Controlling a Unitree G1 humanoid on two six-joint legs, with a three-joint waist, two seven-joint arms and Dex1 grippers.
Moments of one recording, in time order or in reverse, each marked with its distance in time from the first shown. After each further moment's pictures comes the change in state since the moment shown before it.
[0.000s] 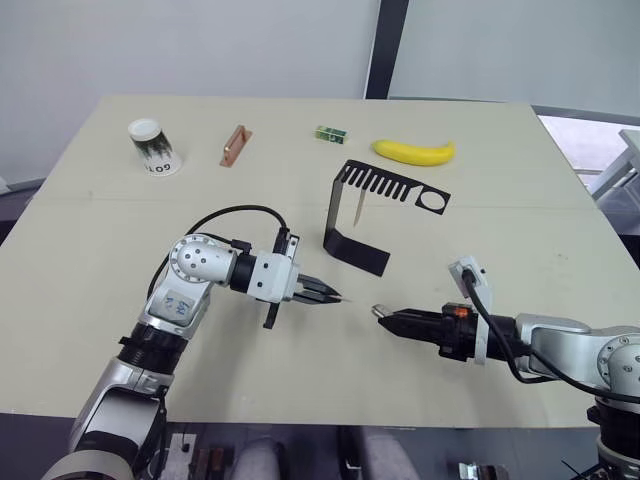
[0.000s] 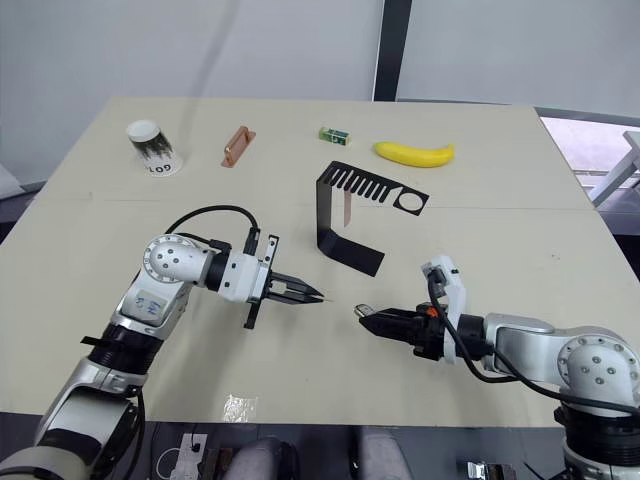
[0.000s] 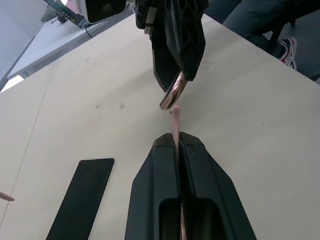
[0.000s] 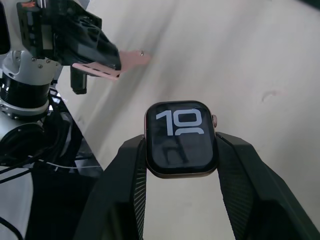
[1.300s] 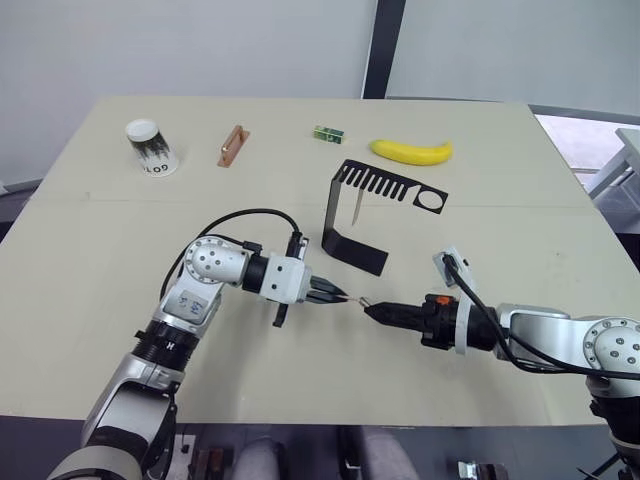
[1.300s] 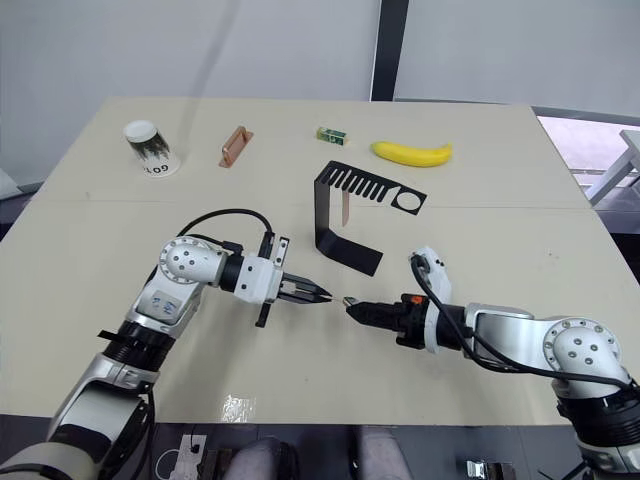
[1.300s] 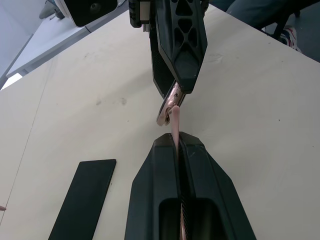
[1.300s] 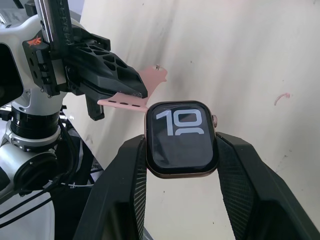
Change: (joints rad) left arm -0.020 -0.046 -0.020 0.036 0.058 -0.020 0.039; right arm -0.044 -0.131 0.230 0.031 0.239 -0.273 -0.185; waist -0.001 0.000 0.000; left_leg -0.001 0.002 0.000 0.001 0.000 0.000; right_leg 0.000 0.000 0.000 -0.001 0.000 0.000
